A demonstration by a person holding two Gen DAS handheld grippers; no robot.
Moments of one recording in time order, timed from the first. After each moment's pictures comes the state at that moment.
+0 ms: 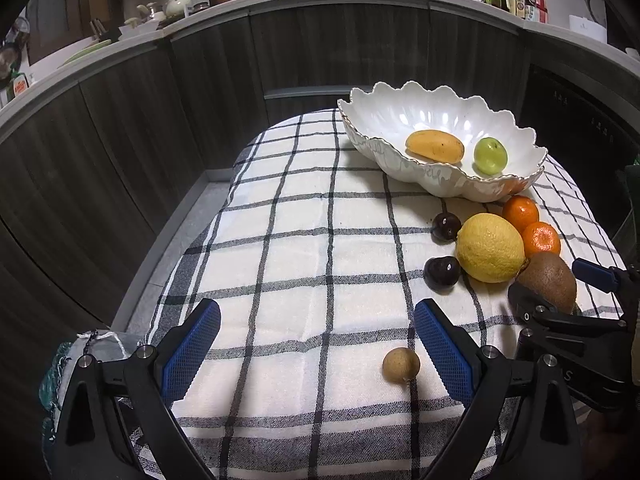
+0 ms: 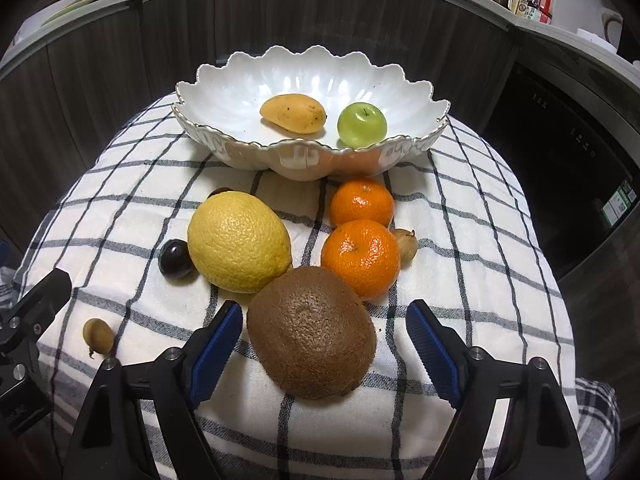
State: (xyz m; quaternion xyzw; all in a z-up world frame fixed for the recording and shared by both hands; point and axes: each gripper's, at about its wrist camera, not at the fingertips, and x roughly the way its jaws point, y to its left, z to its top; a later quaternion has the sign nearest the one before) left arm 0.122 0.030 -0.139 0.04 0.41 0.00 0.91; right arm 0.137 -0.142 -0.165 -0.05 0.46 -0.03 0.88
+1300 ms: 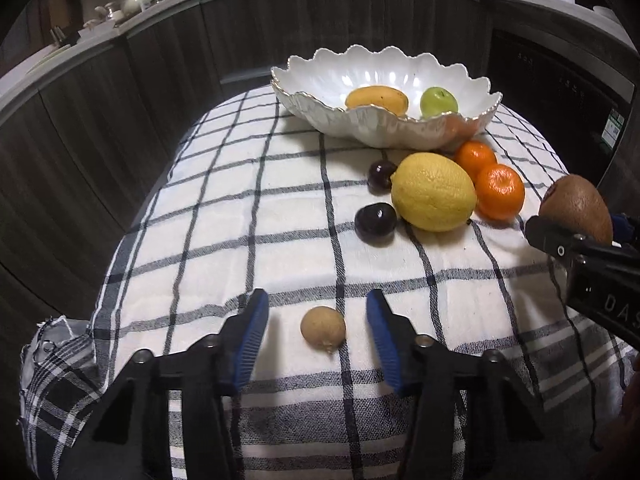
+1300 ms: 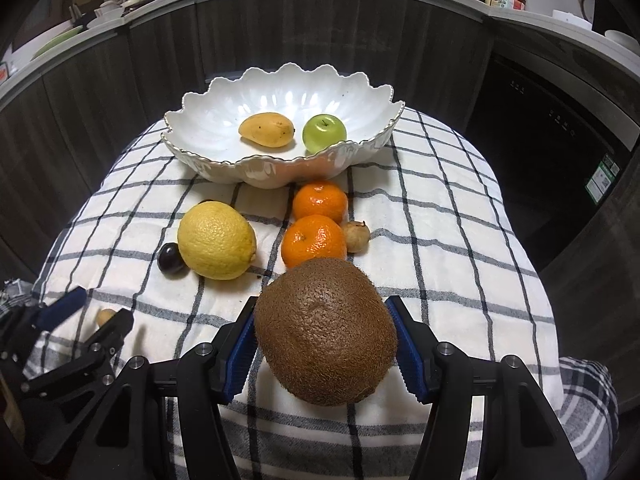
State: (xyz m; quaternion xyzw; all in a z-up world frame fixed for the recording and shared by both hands) left arm 0.110 -0.011 -0.165 0.07 0.44 -0.05 0.89; right arm 0.110 -0.172 -0.139 -0.01 0.45 -0.03 0.89
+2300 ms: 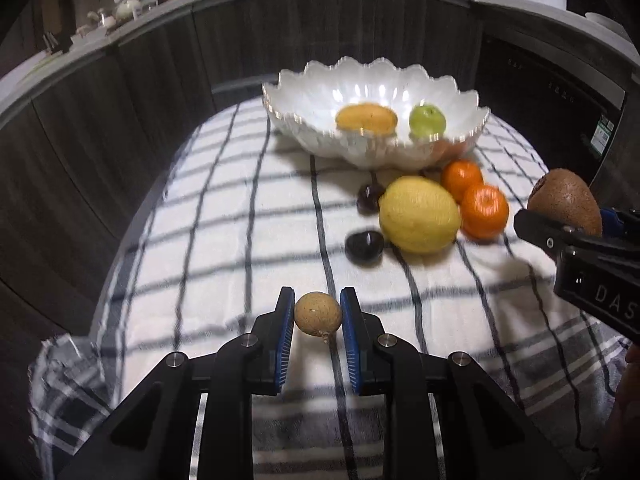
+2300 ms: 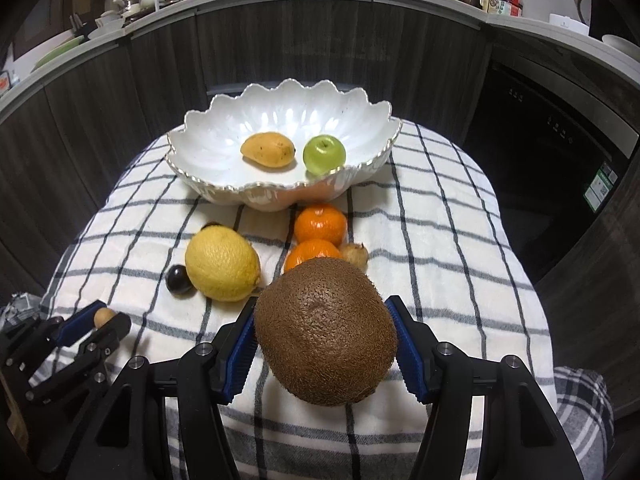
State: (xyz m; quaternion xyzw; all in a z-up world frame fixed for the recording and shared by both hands) left arm 0.116 -0.012 -0.142 0.07 0.42 -0.07 0.90; right arm 0.116 -0.176 -0.118 0.00 0.43 -0.03 0.90
